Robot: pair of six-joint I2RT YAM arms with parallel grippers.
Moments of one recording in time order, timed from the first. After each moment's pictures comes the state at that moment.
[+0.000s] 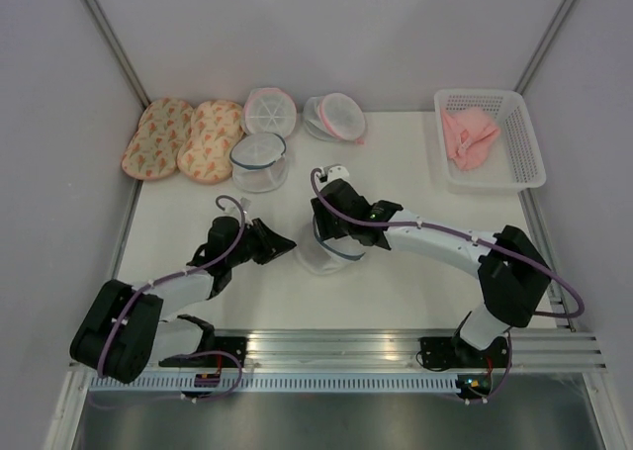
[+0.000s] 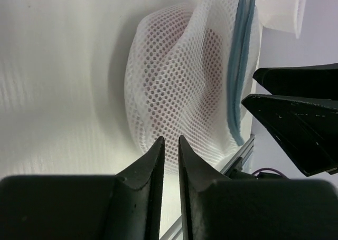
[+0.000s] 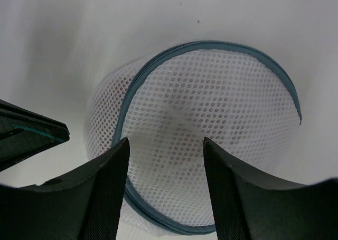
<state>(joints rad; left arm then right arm) -0.37 1.19 0.29 0.44 0.41 -0.98 0.89 1.60 1.15 -0.34 0.27 0.43</state>
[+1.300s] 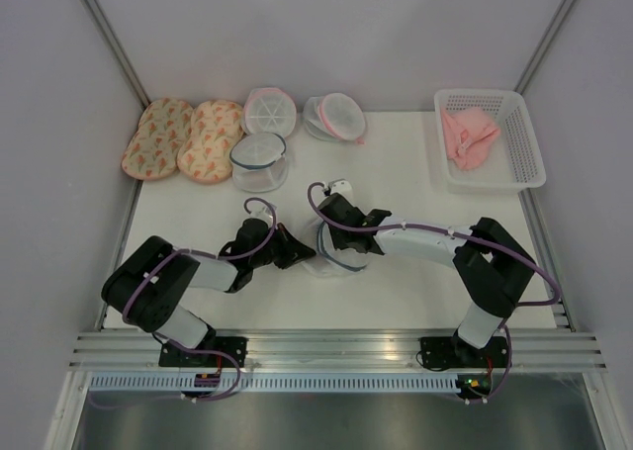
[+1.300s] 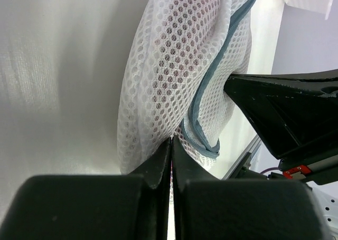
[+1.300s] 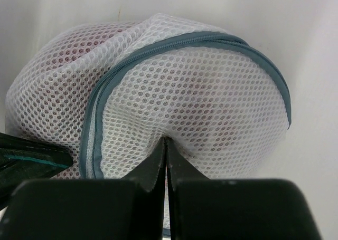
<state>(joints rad) -0.56 1.53 0.34 0.67 0.31 -1.07 0.88 1.72 1.07 -0.32 0.36 0.47</state>
